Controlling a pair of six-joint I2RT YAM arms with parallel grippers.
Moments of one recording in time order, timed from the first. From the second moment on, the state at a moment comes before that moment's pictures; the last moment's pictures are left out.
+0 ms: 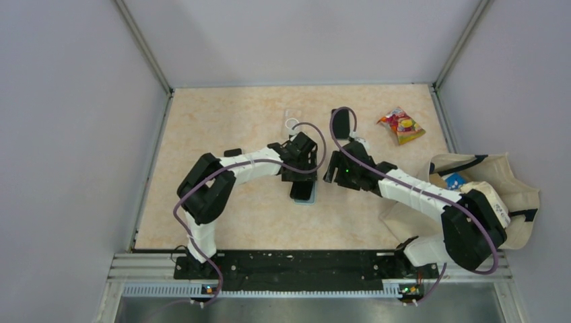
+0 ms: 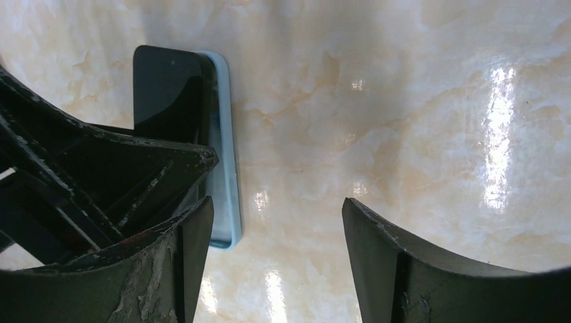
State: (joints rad) left arm -0.78 1.90 1.29 -0.45 -0.08 -0.72; right arm 0.62 1.36 0.77 -0.30 0.12 0.78
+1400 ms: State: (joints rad) left arm -0.83 1.87 1.24 -0.41 -0.17 -0.87; right arm 0.61 1.33 0.75 -0.30 0.12 0.77
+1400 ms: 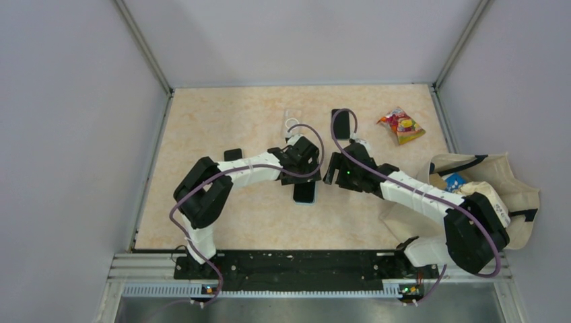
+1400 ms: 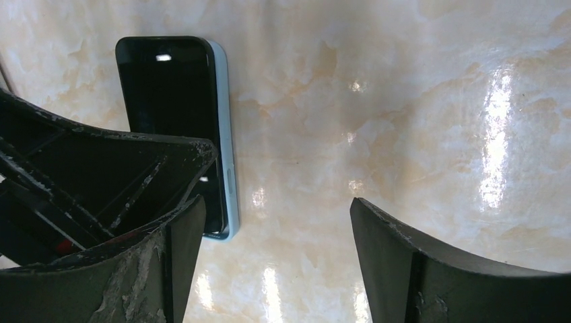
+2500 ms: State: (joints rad) left arm -0.76 1.69 1.14 -0.49 -0.20 -0.73; right arm 0.71 1.43 0.75 -0.25 0.01 0.74
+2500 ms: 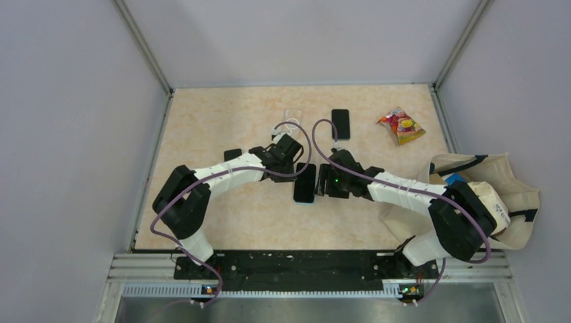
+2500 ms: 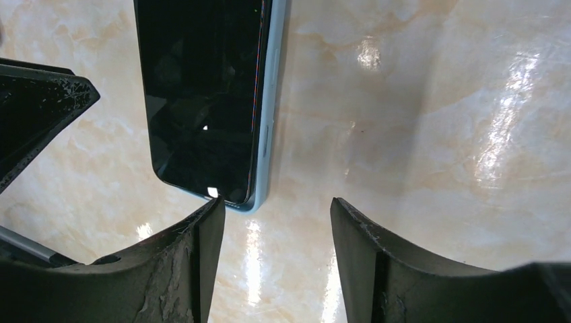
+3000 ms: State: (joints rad) left arm -0.78 1.75 1.12 -0.48 -0.14 -0.73; right arm 0.72 1.44 0.75 -0.18 0.01 0.79
